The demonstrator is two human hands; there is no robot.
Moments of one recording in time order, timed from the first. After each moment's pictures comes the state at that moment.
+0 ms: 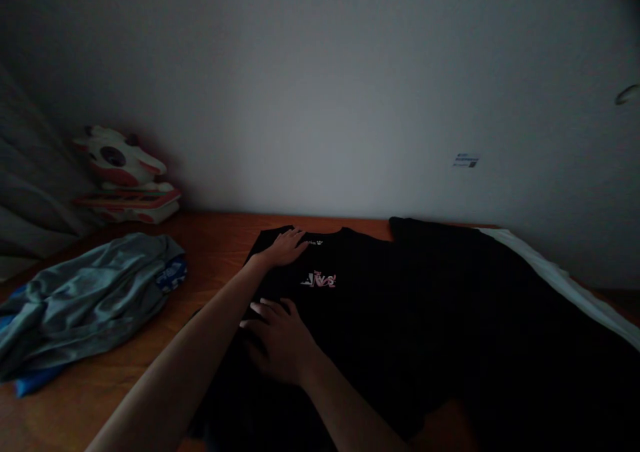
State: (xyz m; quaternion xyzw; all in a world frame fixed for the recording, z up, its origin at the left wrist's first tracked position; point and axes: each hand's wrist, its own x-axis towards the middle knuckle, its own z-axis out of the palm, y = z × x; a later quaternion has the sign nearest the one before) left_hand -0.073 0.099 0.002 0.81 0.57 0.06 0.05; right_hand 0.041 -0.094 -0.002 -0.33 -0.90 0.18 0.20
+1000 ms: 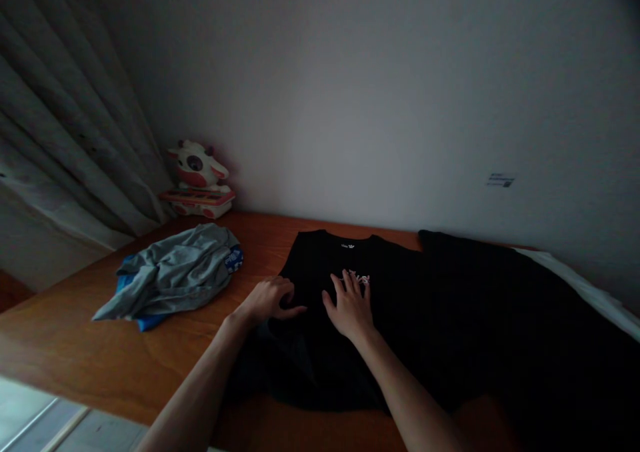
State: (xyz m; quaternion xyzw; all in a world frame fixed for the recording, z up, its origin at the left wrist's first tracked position) left_hand -0.184 -0.080 -0.005 0.86 0.48 0.16 0.02; right_hand 0.052 -0.078 -0.023 -0.60 -0.78 0.05 0.15
